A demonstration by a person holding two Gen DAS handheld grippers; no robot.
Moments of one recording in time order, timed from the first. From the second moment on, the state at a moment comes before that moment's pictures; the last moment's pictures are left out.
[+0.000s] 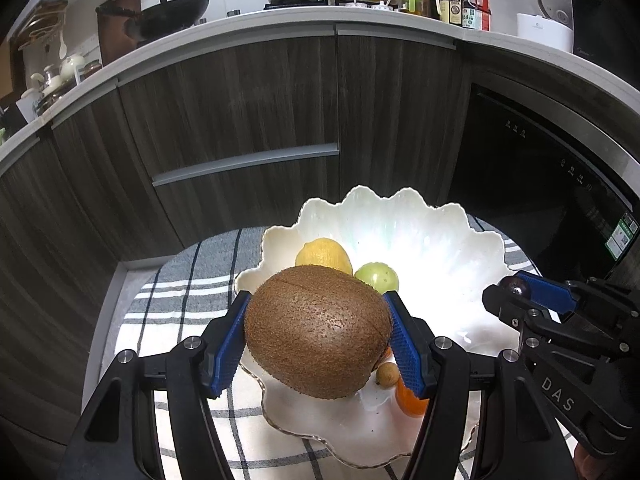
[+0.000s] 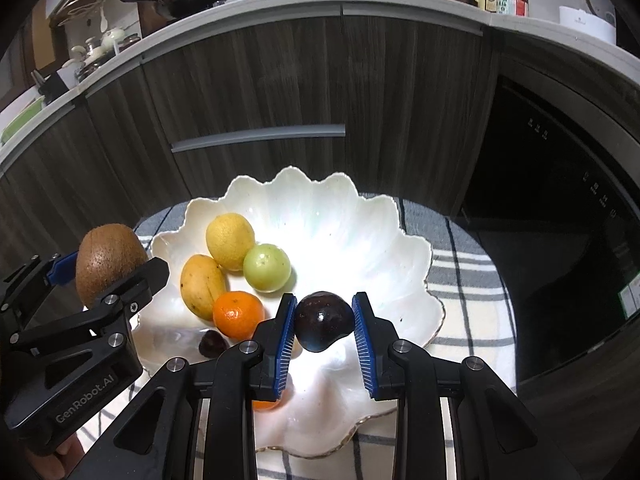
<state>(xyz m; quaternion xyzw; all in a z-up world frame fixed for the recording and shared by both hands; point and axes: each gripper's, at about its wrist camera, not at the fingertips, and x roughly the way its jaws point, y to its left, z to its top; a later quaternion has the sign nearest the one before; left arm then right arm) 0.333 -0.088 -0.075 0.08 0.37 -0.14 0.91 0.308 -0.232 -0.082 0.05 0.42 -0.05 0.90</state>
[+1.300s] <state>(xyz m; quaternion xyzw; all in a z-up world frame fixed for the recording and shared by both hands) 0.283 -0.059 -0.028 0.08 0.33 -0.06 0.94 0.270 -0.231 -0.028 0.04 0.37 -0.10 0.92</state>
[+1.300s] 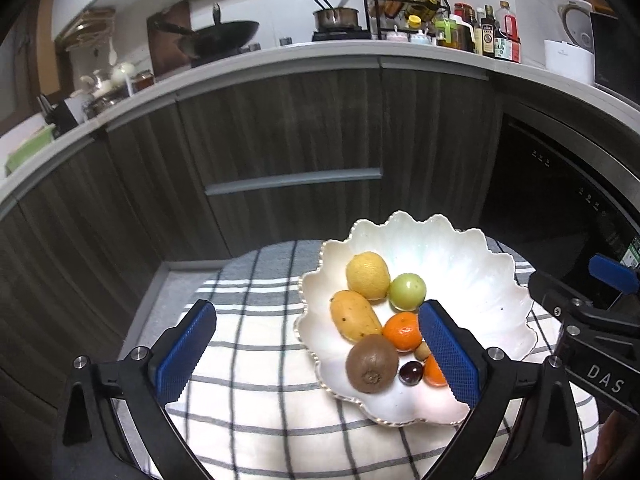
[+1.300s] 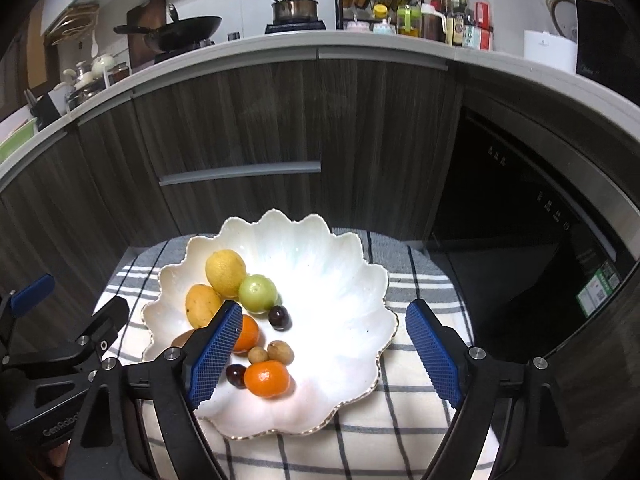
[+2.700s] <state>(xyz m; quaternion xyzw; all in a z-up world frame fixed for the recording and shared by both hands) 0.123 -0.010 -0.028 0.04 0.28 0.02 0.96 0.121 -0.194 -0.018 0.00 0.31 -0.10 0.95</state>
